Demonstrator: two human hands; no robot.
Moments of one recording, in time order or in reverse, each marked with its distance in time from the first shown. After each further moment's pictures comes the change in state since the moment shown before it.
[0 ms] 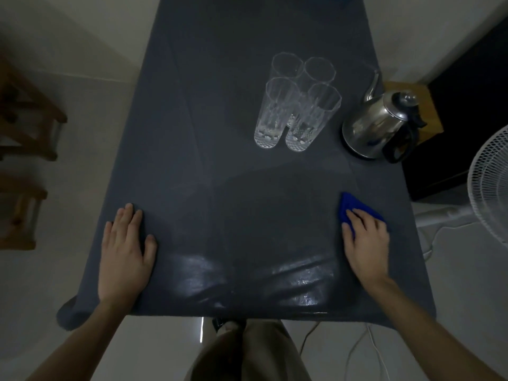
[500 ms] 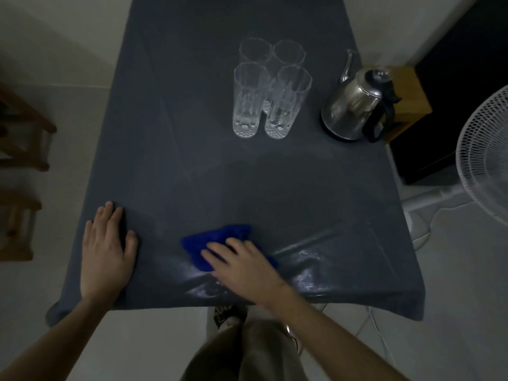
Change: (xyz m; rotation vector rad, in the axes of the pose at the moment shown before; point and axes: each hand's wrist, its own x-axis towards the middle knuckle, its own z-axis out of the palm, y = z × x) left_hand -0.002 0.000 0.004 -0.008 0.012 0.001; right_hand -0.077 -0.154 0.024 -0.014 -0.180 -0.881
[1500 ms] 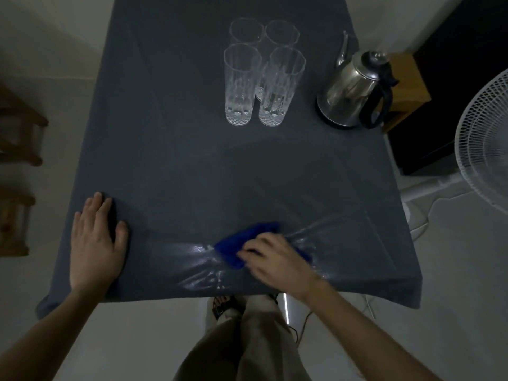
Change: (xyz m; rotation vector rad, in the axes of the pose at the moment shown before) left_hand 0.001 0.002 0.001 -0.012 0.049 0.014; right_hand -0.058 0.046 -0.001 0.179 0.117 -0.025
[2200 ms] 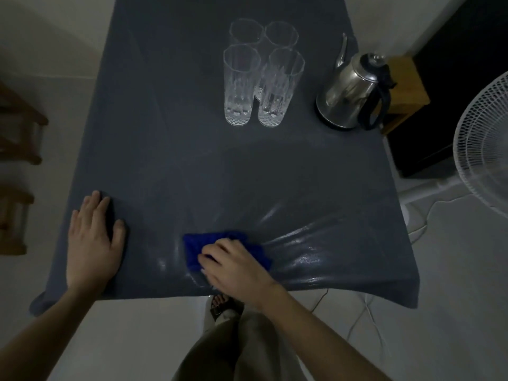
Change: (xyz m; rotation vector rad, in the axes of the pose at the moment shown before) left_hand 0.001 -0.003 0.001 0.004 -0.001 0.004; right_hand 0.046 -0.052 0.022 0.042 0.033 -0.013
